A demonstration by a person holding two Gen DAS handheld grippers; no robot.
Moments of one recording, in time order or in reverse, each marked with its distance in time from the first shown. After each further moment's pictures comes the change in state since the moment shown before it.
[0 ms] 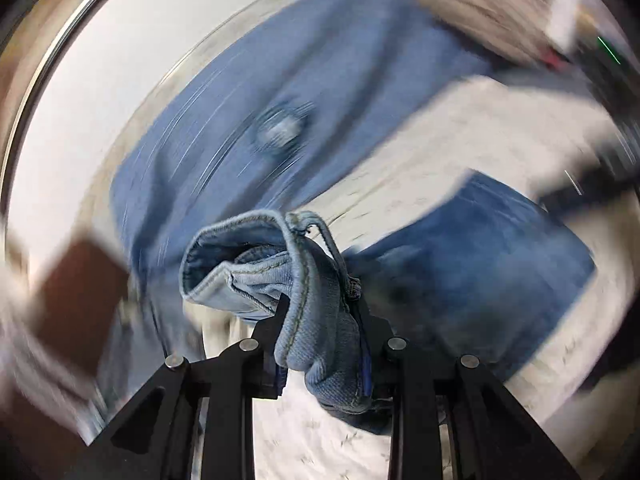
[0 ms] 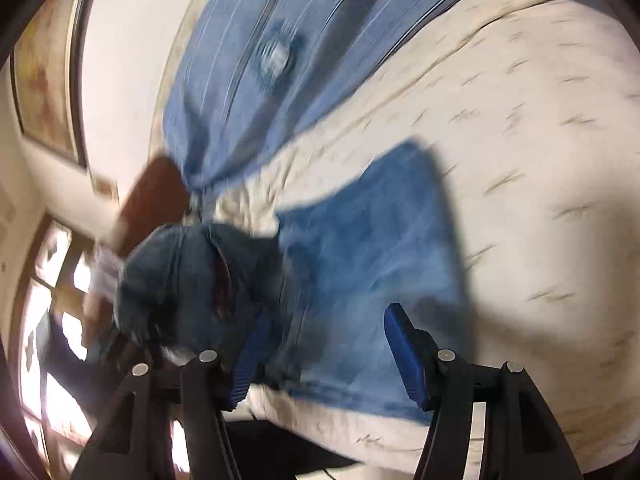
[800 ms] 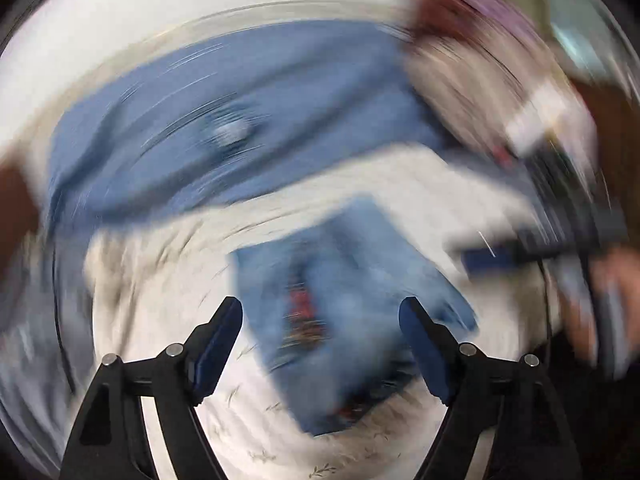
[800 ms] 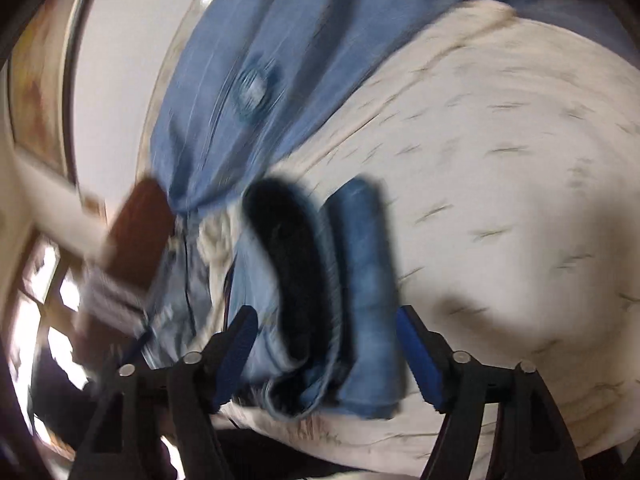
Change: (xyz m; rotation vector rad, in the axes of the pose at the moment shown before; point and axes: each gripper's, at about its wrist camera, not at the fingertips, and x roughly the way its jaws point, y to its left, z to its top) left arm -0.015 0.055 -0.039 -0.557 -0.082 -0.385; right arm -0.024 -0.002 -0.006 -0.066 0.003 -0.087
